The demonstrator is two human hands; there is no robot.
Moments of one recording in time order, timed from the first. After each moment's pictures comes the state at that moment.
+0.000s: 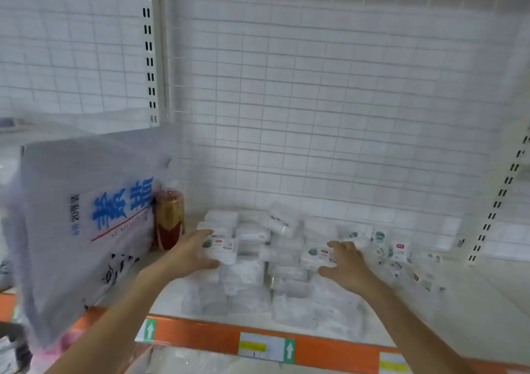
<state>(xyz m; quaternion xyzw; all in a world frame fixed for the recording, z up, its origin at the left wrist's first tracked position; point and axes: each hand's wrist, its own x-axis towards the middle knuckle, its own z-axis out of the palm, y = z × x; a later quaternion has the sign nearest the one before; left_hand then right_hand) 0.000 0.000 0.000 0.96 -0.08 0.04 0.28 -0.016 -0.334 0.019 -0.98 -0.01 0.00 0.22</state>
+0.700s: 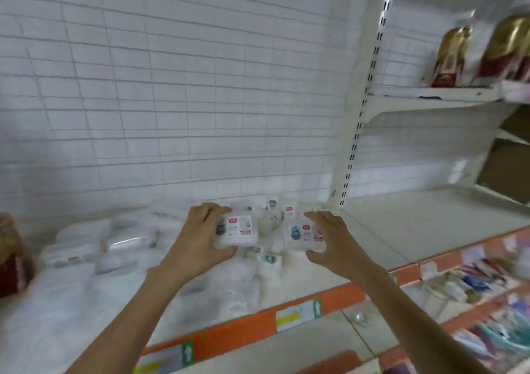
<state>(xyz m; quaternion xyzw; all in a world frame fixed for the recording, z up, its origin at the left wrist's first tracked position) -0.006 -0.211 0.032 0.85 -0.38 0.20 0.30 -0.103 -0.474 0.030 -0.97 0.01 -0.19 0.17</state>
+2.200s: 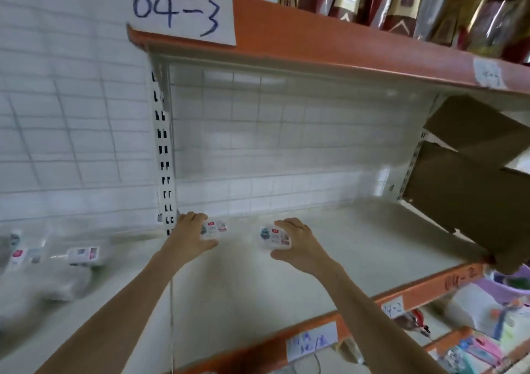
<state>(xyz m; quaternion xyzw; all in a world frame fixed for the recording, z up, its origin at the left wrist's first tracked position) 0.084 -0.755 -0.025 0.94 -0.23 0.06 0.24 -0.039 -0.977 -0.003 -0.96 0.05 -0.09 0.24</state>
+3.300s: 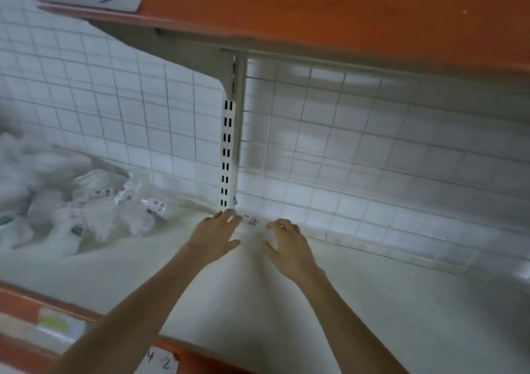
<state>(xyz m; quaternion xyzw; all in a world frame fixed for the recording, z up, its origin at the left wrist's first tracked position) 0.050 -0.765 -0.032 0.98 -0.11 0.15 0.02 0.056 -0.955 -0.028 -0.95 -0.22 -0.08 0.18</state>
